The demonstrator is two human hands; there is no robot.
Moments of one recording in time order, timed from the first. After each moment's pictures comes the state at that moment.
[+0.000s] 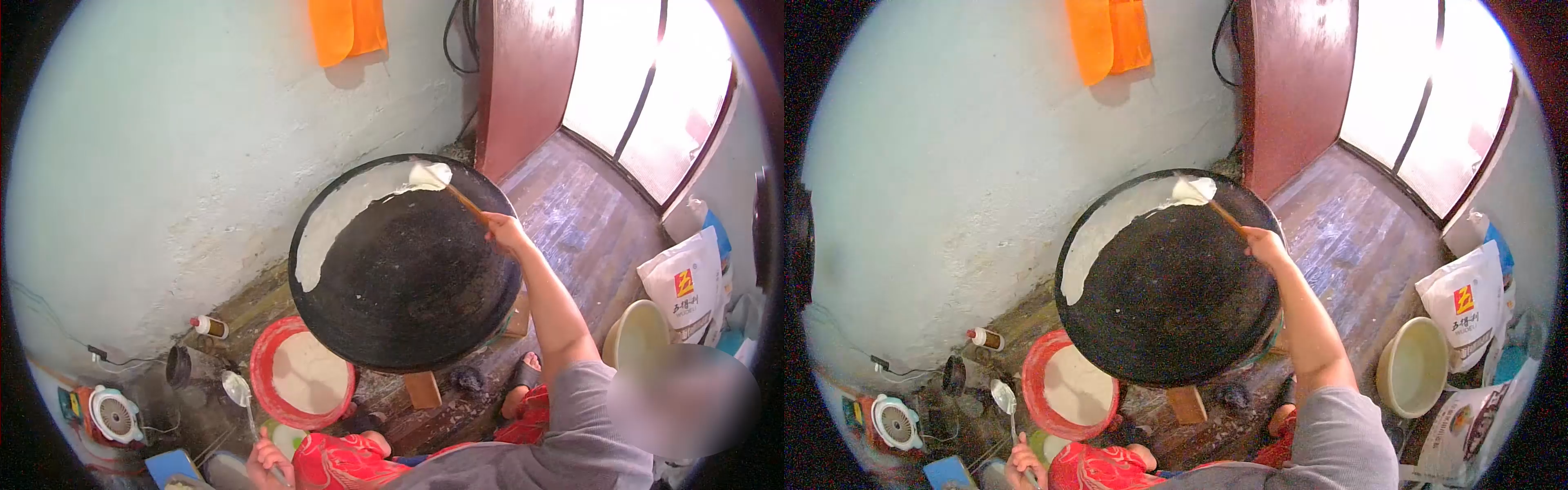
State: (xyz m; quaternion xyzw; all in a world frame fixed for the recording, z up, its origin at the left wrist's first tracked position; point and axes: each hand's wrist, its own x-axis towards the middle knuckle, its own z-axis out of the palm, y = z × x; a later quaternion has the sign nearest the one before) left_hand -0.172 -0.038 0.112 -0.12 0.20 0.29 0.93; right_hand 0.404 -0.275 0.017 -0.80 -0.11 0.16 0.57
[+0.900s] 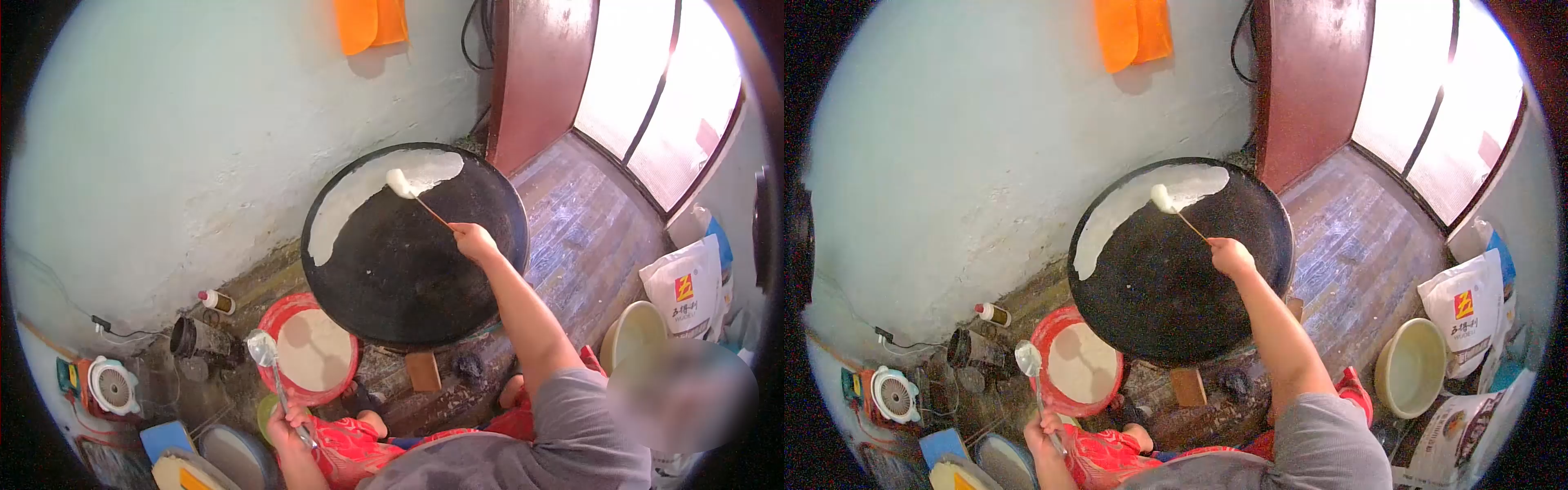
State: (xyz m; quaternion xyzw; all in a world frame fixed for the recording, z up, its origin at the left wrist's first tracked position) left_hand -0.150 -0.045 0.068 -0.05 0.32 0.31 0.90; right_hand 0.327 -0.221 0.031 -0.89 -0.17 0.11 0.40
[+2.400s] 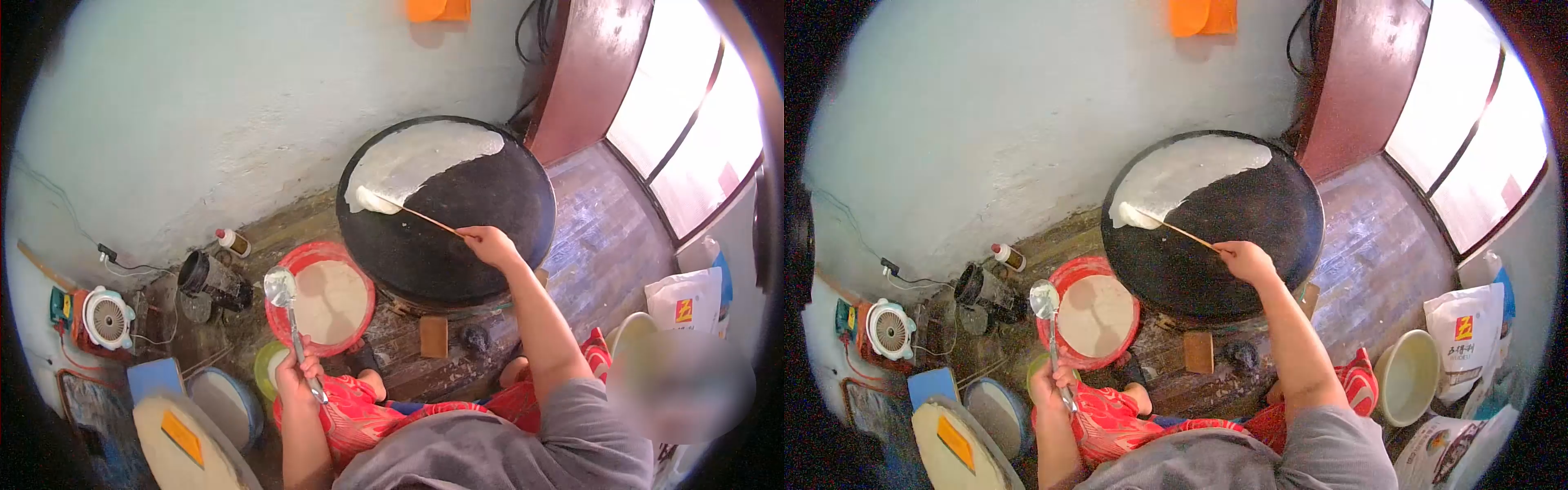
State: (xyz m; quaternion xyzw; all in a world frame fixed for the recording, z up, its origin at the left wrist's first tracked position) left_hand -0.155 -0.053 0.085 -0.01 0.35 0.30 0.89; right_hand 0.236 -0.215 0.064 -0.87 -0.33 0.21 0.31
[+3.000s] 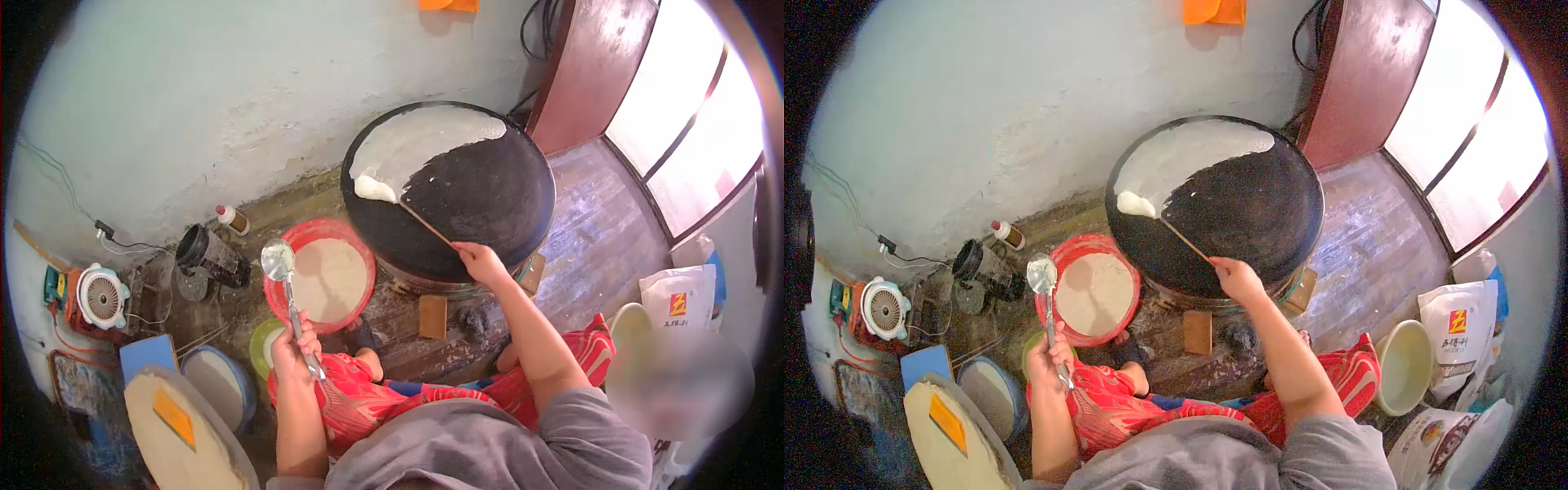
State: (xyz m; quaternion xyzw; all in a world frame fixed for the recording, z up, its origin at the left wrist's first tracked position) left_hand -0.172 -0.053 0.080 0.01 0.31 0.29 0.90; right_hand 0.165 -0.240 0.017 -0.83 -0.32 0.20 0.42
